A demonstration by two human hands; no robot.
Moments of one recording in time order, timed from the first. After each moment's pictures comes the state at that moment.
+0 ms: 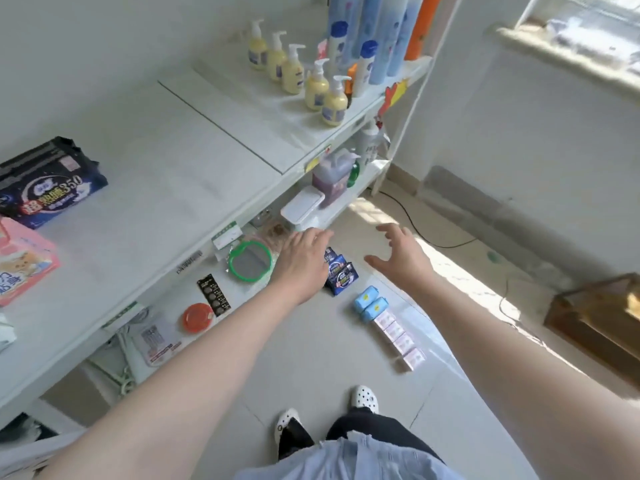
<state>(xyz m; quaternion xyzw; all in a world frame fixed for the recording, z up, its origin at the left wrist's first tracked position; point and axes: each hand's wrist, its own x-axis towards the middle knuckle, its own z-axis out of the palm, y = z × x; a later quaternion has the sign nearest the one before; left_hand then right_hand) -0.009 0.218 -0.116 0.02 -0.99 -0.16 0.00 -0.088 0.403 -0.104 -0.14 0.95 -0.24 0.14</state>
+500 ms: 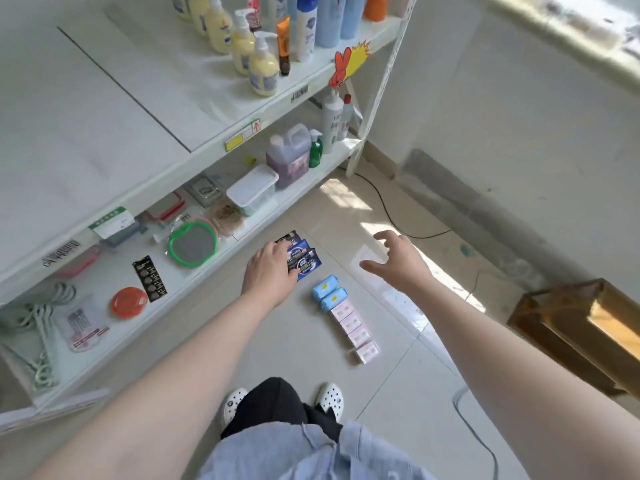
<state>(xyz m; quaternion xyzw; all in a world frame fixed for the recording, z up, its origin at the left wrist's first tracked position) -0.084 0.335 -0.189 0.21 -0.95 -0.22 -0.11 -0.187 0.547 -0.143 -0.11 0.94 -0.22 0.24</state>
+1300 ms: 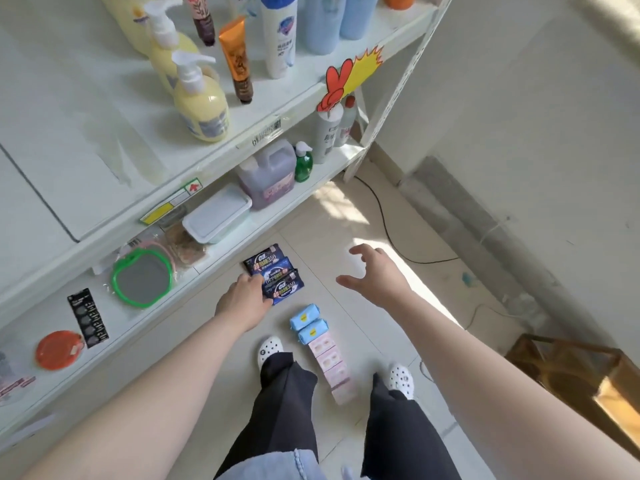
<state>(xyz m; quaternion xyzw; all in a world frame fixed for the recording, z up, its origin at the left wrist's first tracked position) -0.272 0.283 -0.286 0.29 -0.87 -0.26 -0.32 -0.410 0.478 -0.215 -0.13 0.91 -0.18 0.36</state>
